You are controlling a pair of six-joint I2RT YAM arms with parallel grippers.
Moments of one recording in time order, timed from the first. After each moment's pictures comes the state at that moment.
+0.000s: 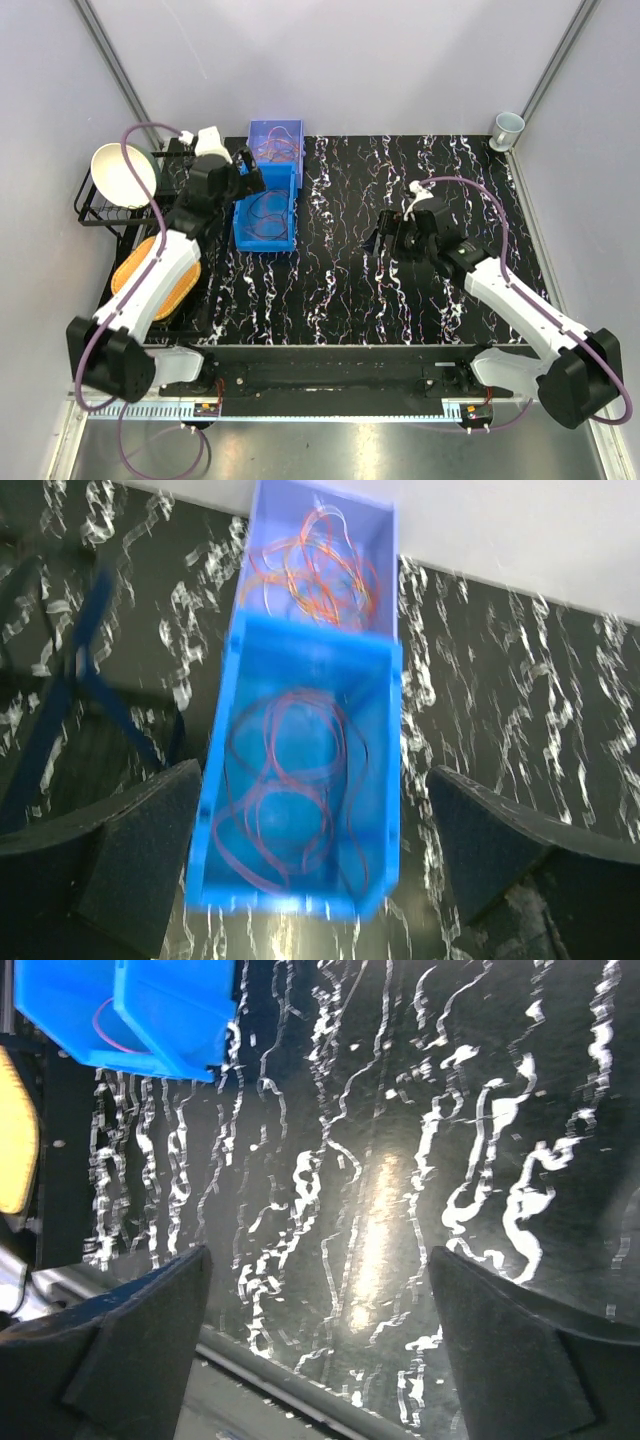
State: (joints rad) left arm -0.32 1.28 1.13 -0.21 -0.27 -0.40; right arm 0.51 1.15 0.88 -0.38 -0.13 0.59
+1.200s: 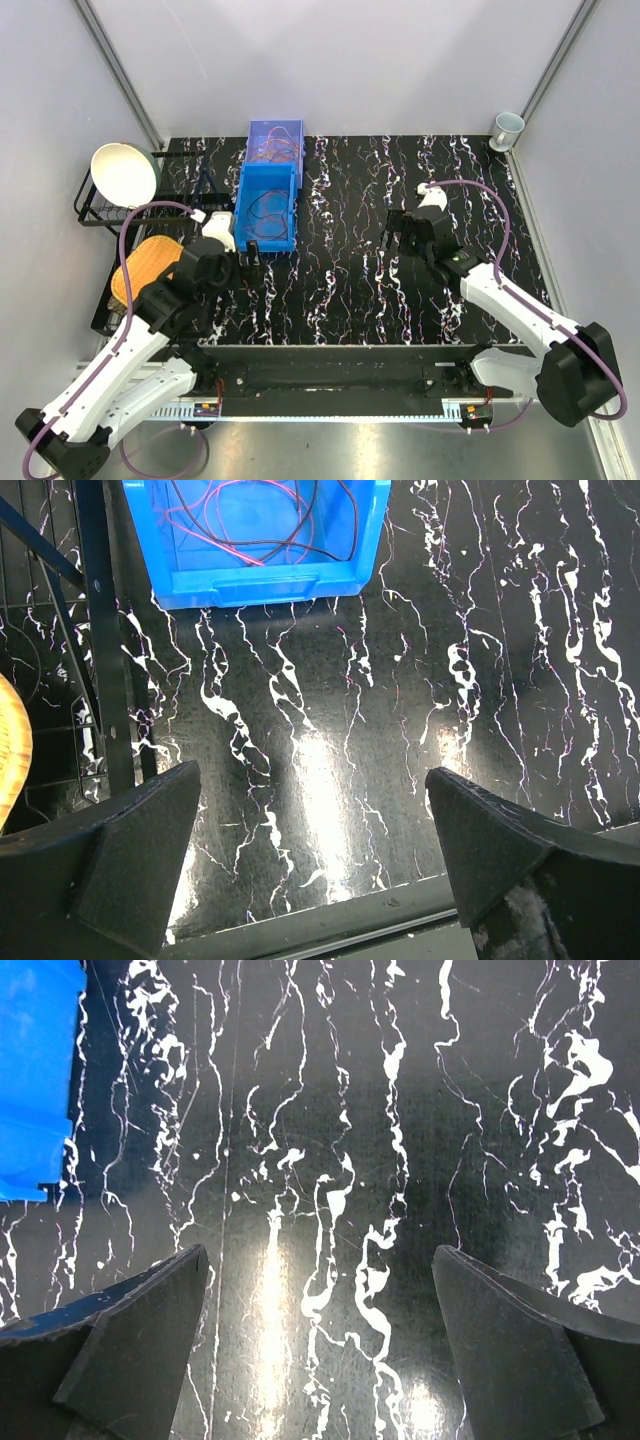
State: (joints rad) left arm -0.58 0.70 0.78 -0.71 -0.20 -0.42; right arm 0.51 1.15 0.76 -0.20 0.25 0.46
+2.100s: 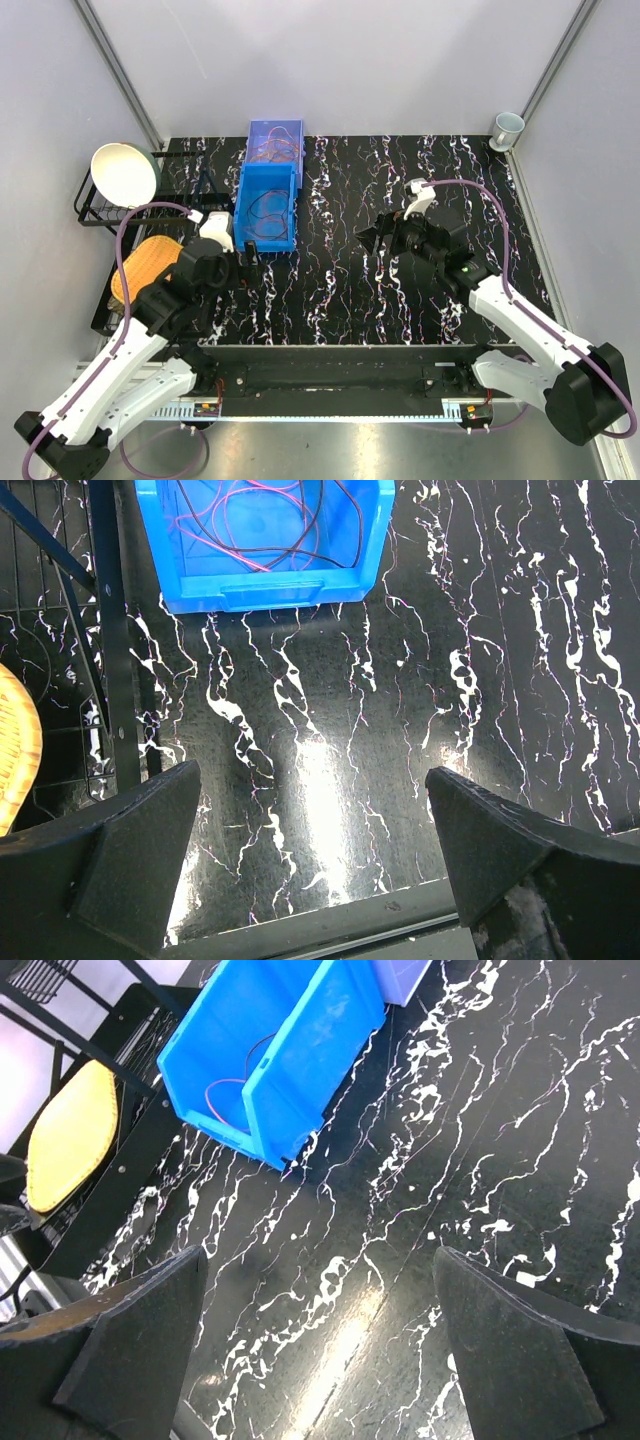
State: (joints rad) left arm -0.58 0.68 0.78 -0.71 -0.22 -0.42; right arm 0.51 1.05 0.71 0.07 -0.20 0.39
